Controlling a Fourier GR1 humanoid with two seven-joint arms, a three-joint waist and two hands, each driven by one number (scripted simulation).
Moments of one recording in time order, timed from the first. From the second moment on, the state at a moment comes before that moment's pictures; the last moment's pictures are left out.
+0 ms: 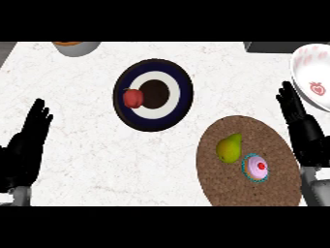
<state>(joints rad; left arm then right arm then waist) 0.02 0.36 -0.11 -1.66 0.18 0.34 0.17 -0.14 -0.39 0.15 -1.49 -0.19 -0.23 -0.08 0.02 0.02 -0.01</state>
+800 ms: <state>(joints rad) -0.04 0.45 -0.01 -1.59 0.19 0.25 0.09 0.20 -0.77 0.07 -1.81 0.04 -0.08 -0.26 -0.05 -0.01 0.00</state>
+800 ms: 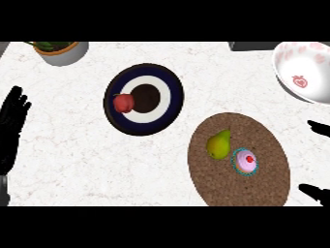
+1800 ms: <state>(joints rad) -0.18 0.39 -0.02 -1.49 0.12 0.18 0.10 0.10 -0.98 -0.06 -2.08 0.00 0.21 0.22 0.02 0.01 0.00</state>
